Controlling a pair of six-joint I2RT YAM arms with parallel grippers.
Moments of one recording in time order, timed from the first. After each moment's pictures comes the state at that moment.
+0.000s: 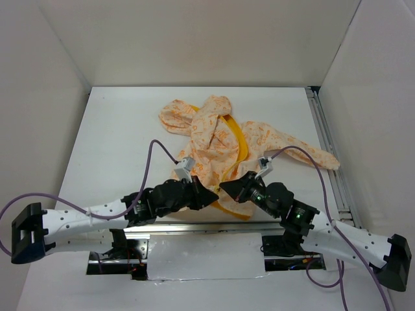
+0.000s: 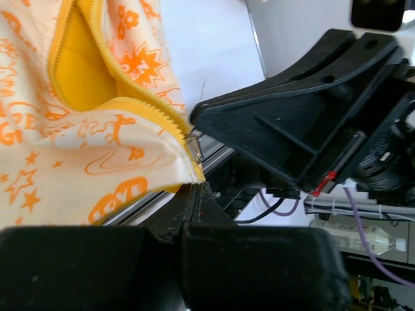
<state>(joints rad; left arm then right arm) -1.18 1.05 0.65 0.04 -0.23 -1.05 0.99 0.58 0.32 0.12 0.21 0.97</state>
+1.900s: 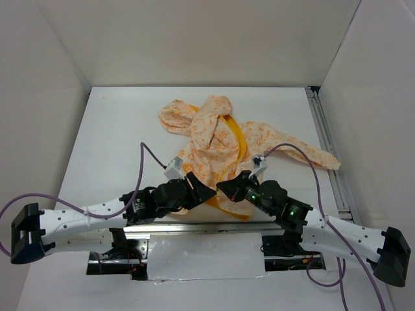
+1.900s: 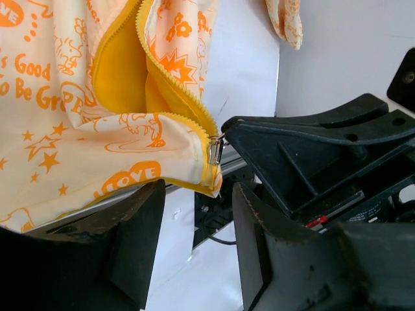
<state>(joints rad) -1.18 1.03 0.68 -0.16 -0.34 -1.36 1.00 0.68 0.33 0.18 0.21 0.87</state>
